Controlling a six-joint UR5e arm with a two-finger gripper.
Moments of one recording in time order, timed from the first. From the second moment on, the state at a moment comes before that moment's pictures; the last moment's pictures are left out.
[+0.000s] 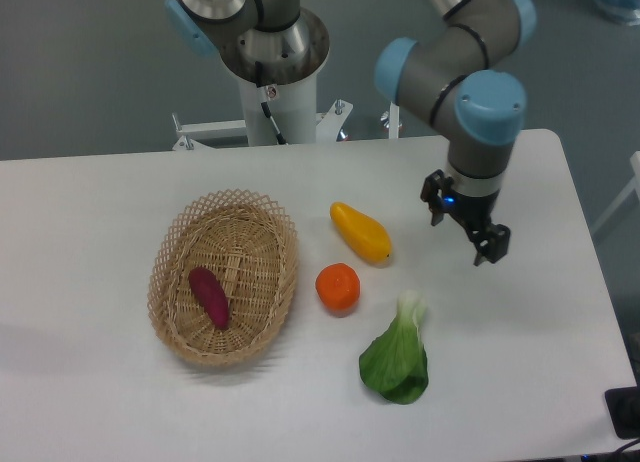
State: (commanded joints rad) arm 2.72 -1.94 -1.61 -1.06 1.55 1.60
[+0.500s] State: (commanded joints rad) arm 2.74 -2.00 -1.49 -1.16 1.55 1.56
